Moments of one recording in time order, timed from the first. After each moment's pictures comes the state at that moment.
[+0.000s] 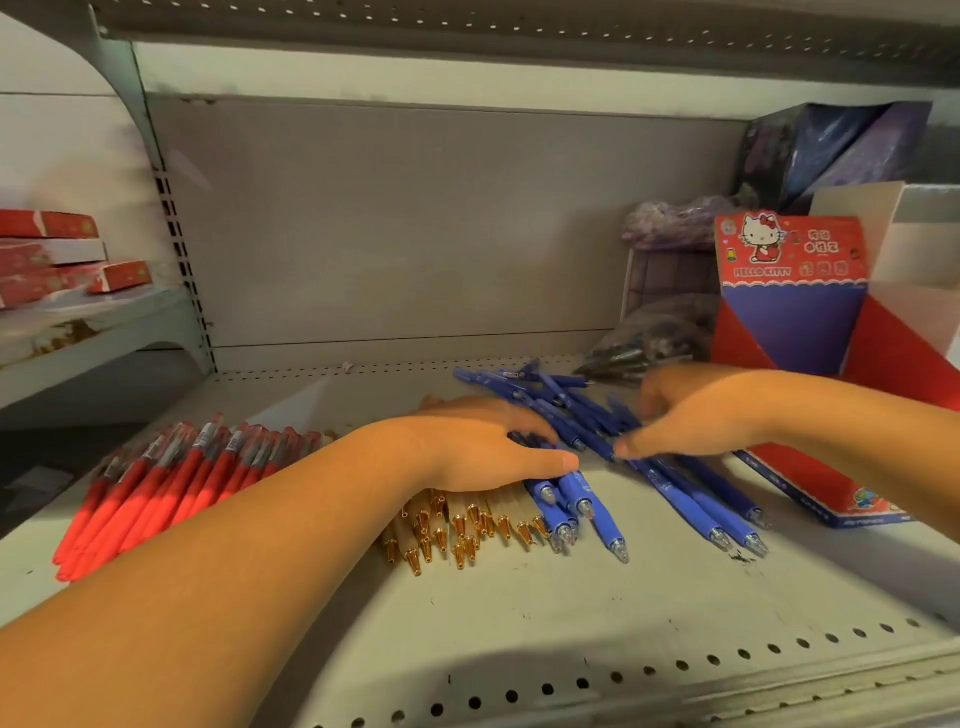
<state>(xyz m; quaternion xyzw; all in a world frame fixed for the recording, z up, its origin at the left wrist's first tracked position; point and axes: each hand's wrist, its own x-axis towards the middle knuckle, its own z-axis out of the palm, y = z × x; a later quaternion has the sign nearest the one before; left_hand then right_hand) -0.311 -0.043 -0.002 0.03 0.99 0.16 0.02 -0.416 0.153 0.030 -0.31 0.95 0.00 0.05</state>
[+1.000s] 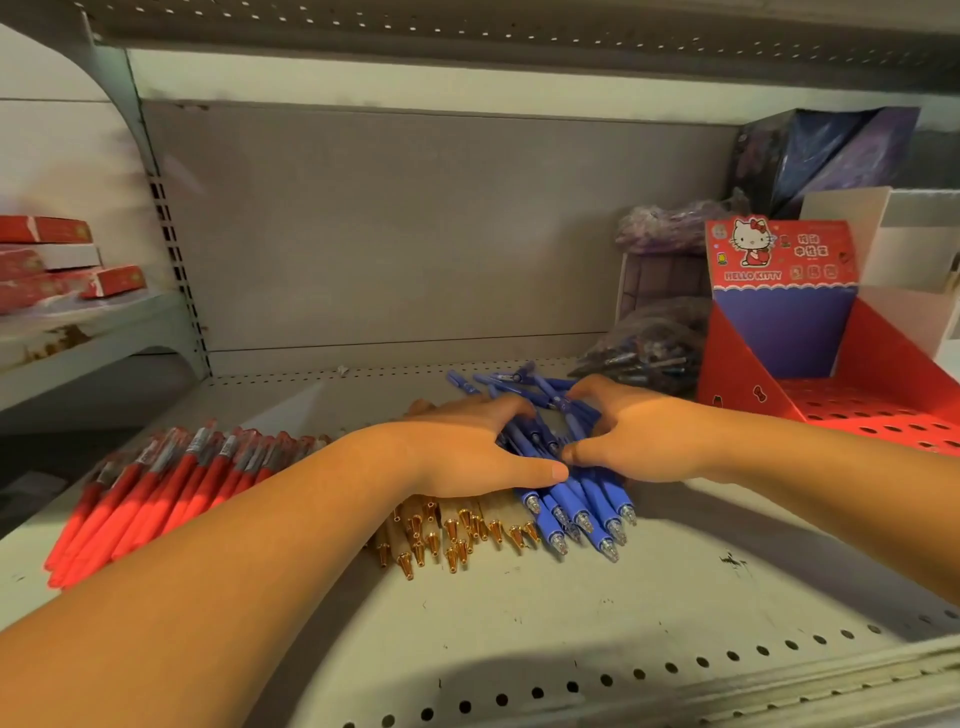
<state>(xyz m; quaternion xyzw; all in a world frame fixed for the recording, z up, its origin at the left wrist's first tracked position) -0.307 -0.040 0.000 -0.03 0.99 0.11 0.02 -0.406 0.128 0.004 -0.38 0.91 -0.18 0.08</state>
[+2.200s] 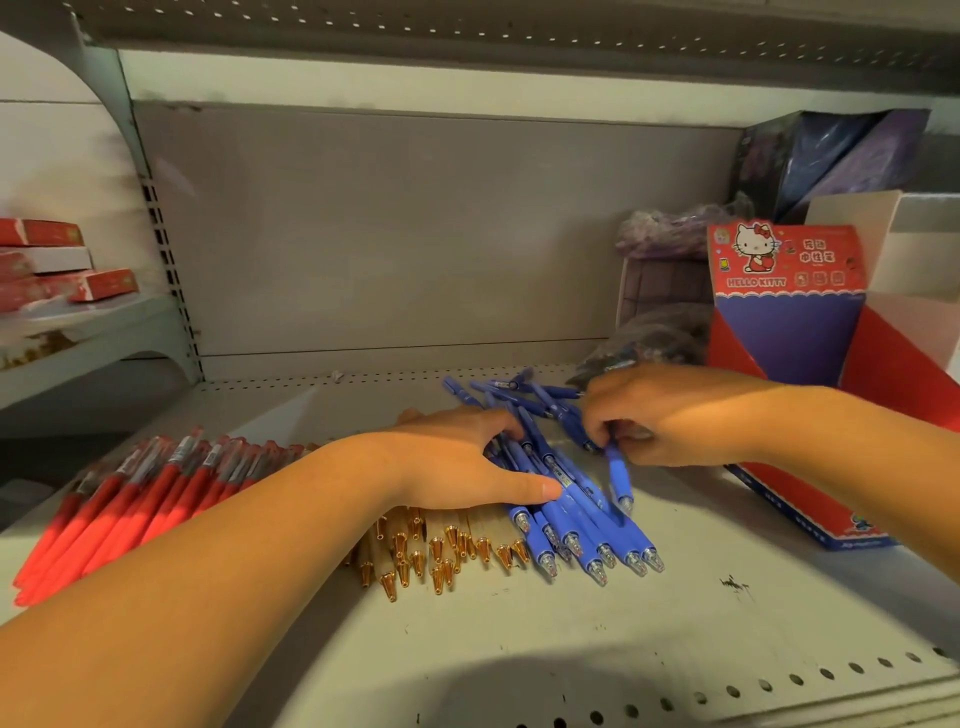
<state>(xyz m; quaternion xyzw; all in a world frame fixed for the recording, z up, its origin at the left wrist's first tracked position) -0.300 -0.032 0.010 -0.06 0.99 0.12 0.05 -0.444 0.154 0.026 -0.60 0.80 0.04 -0.06</state>
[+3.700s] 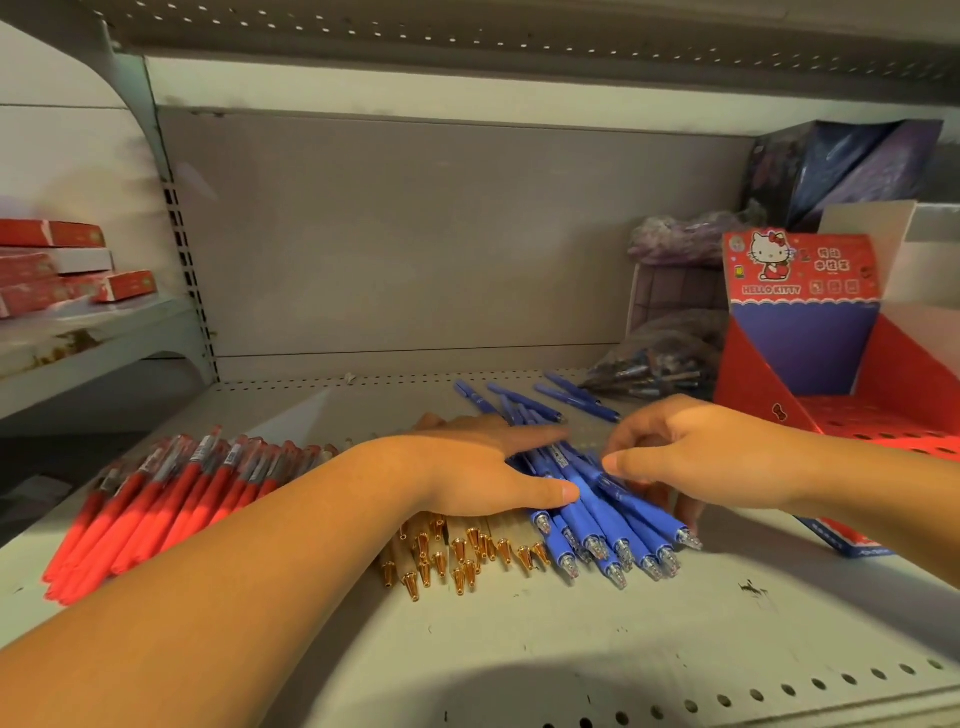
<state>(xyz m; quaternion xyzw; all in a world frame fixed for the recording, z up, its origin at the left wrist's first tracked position) -0.301 -0.035 0.009 -0.02 0.99 0.08 0.08 -0.393 0.160 0.014 -0.37 0.86 -0.32 0.18</state>
